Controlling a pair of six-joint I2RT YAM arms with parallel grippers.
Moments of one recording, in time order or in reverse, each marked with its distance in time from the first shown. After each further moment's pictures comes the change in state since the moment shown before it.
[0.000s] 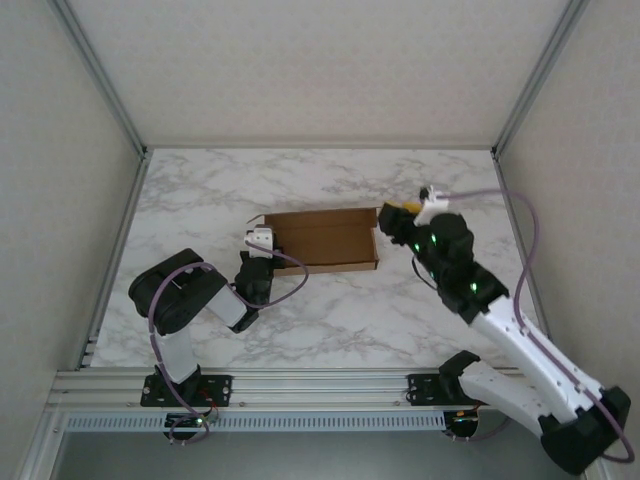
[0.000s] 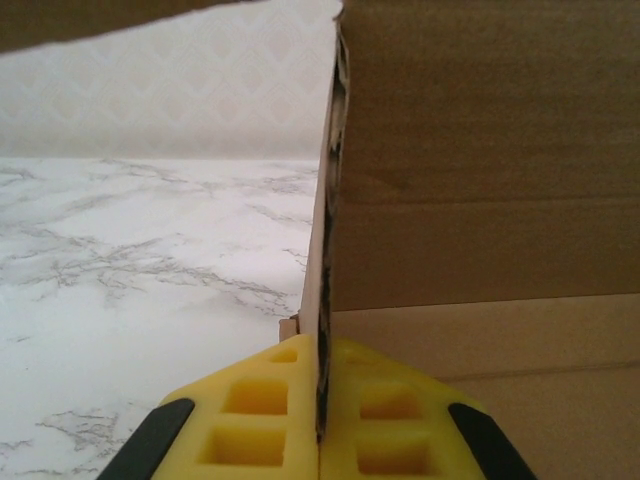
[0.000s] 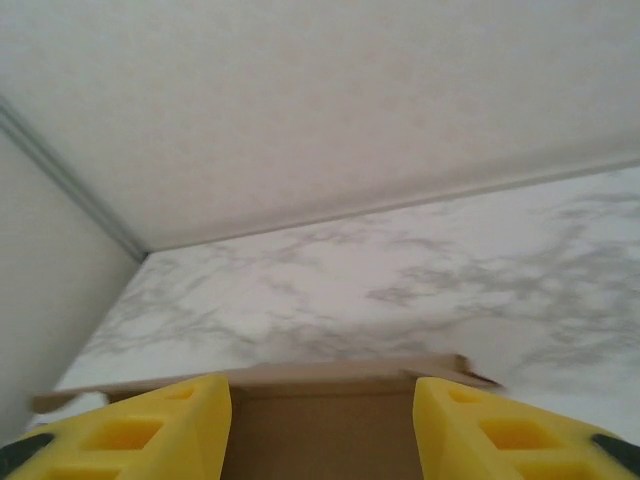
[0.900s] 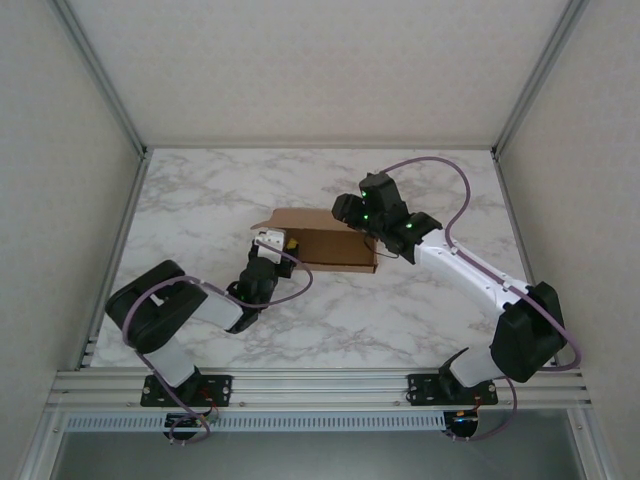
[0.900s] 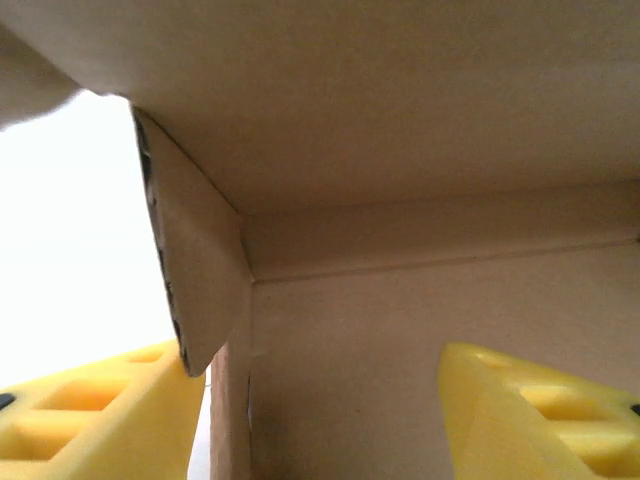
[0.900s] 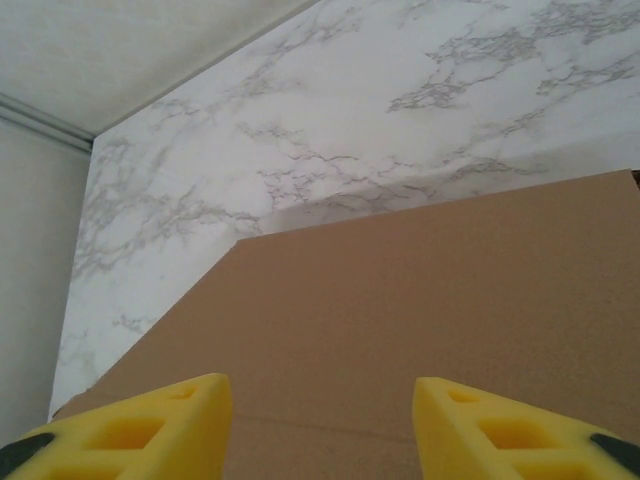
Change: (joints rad) left arm -0.054 -0.185 0.003 -0.341 0.130 -0.040; right arm 0.052 0.493 0.249 -0.159 -0.086 0.328
